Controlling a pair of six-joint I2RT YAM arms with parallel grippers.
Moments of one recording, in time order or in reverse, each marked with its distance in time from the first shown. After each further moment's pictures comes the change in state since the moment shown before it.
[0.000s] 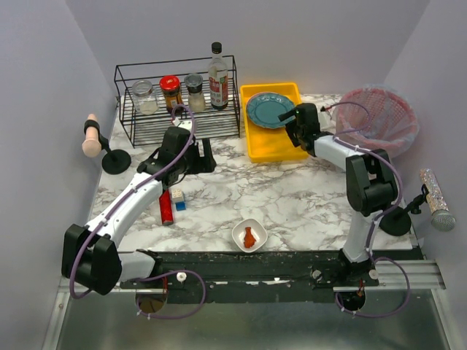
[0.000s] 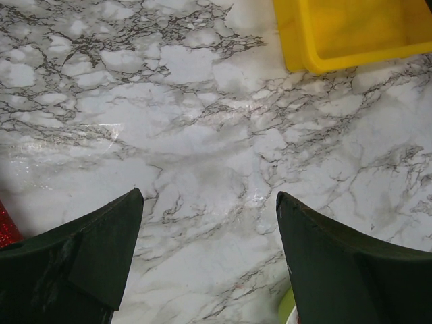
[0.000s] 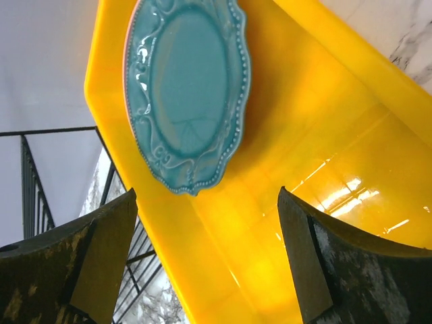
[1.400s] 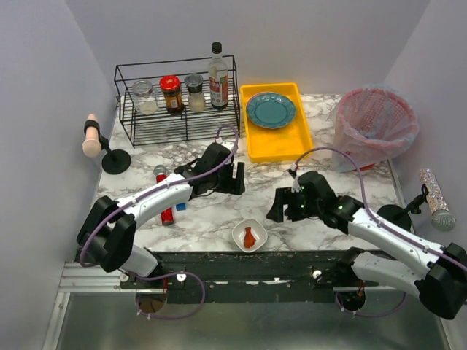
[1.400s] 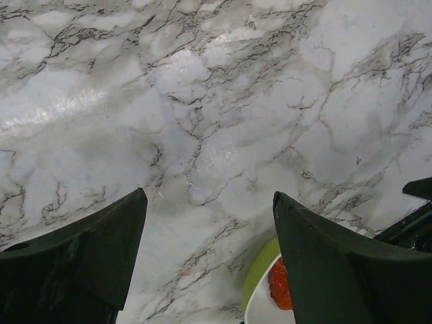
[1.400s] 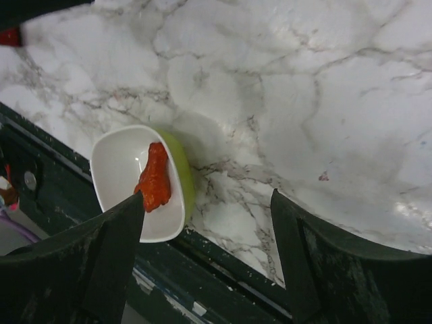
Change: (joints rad) left arm -0.290 0.184 -0.028 0.066 0.015 -0.048; right arm 0.384 -0.993 -0.703 -0.490 -0.382 -0.665
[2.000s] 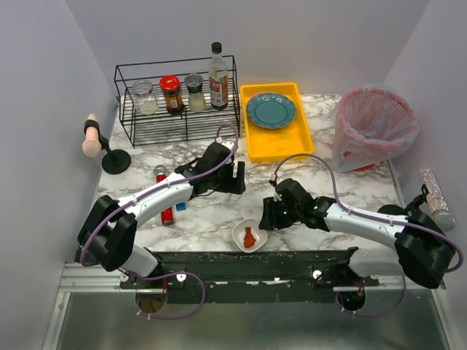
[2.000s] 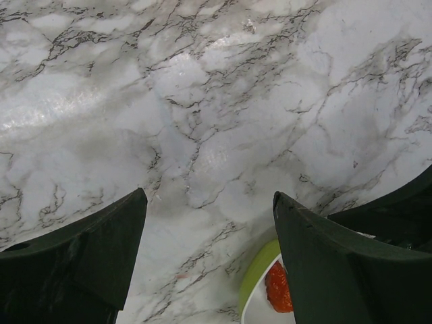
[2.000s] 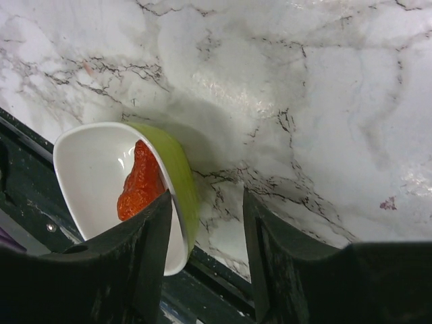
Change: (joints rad) left arm 0.000 0.019 0.015 0.005 -0.001 -0.013; right arm 0.166 0.266 -0.023 0.157 0.008 0.068
